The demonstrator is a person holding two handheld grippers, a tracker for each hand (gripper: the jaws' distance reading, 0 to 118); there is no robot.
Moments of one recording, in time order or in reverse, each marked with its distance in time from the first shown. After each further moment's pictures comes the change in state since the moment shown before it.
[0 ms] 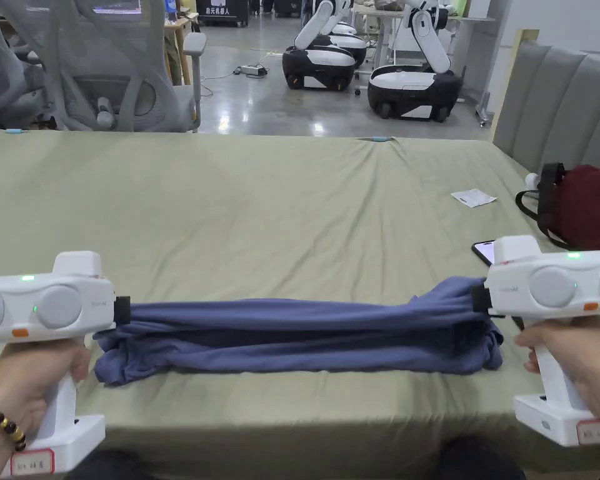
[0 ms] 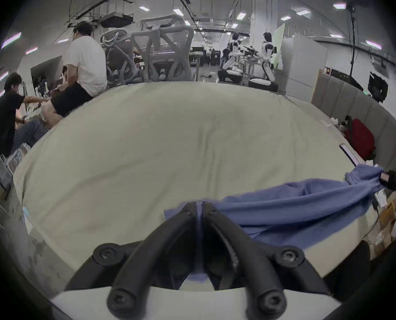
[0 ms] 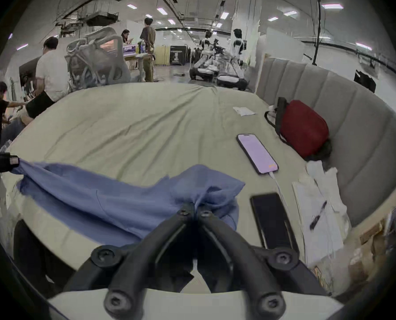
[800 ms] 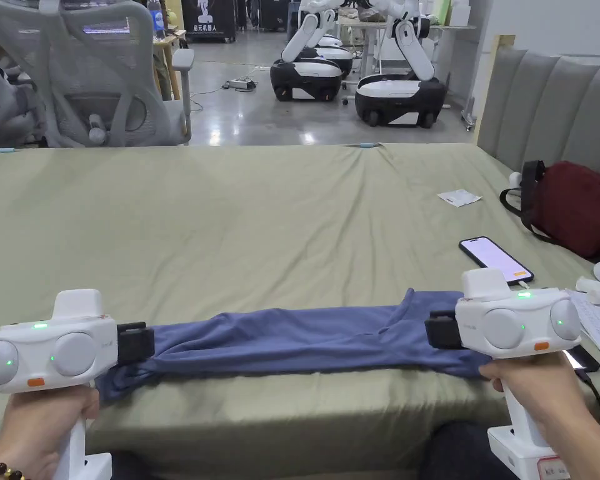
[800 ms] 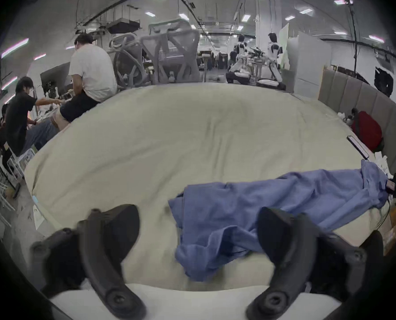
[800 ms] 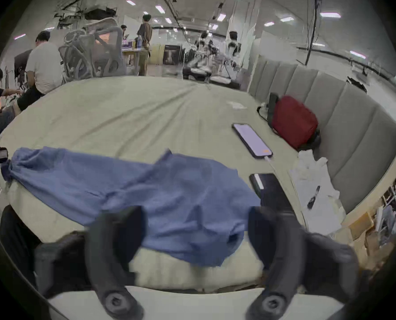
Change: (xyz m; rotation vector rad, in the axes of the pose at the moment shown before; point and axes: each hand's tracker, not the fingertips) left arm 0.017 -0.026 0.009 0.039 0.096 -0.035; right arm -0.033 -0.030 -0.001 0.028 -0.096 0.020
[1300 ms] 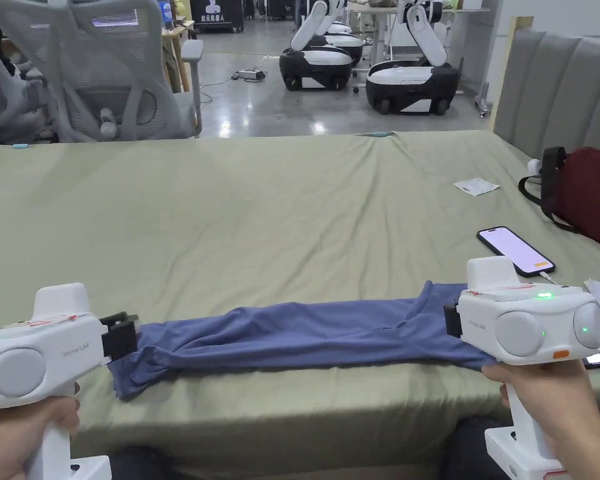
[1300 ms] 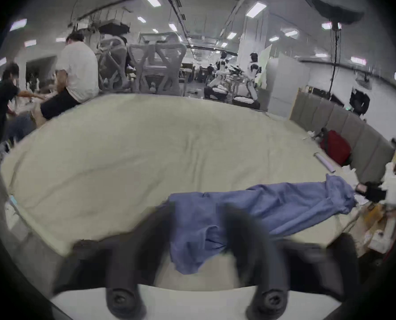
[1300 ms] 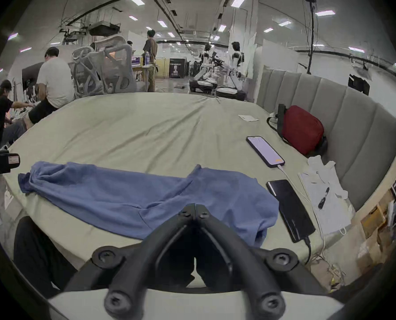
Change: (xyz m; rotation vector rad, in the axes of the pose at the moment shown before) left arm -0.043 -0.007 0.017 0.077 -0.281 0.100; right arm -0.028 -0.003 0.023 0.076 0.076 -0.037
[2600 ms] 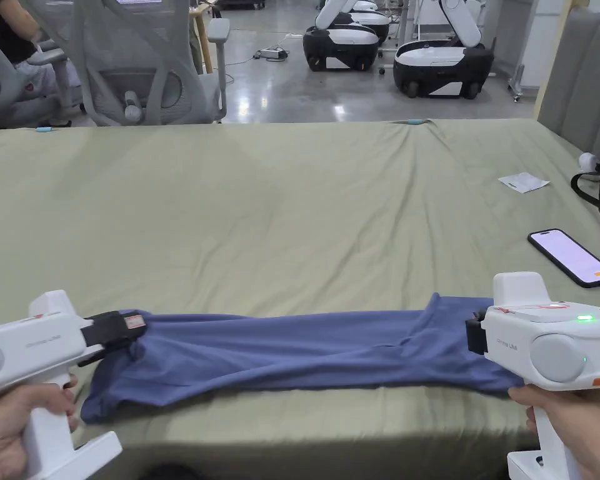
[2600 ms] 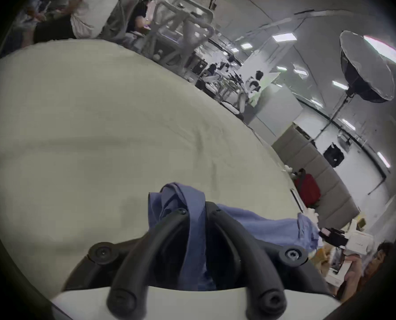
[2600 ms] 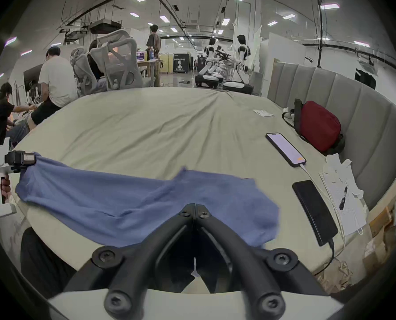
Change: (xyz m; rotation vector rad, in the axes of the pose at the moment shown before) left arm -0.132 0.021 -0.078 -0.034 -0.190 0.336; right arm -0.037 0.016 -0.034 -0.035 0.047 -0.016
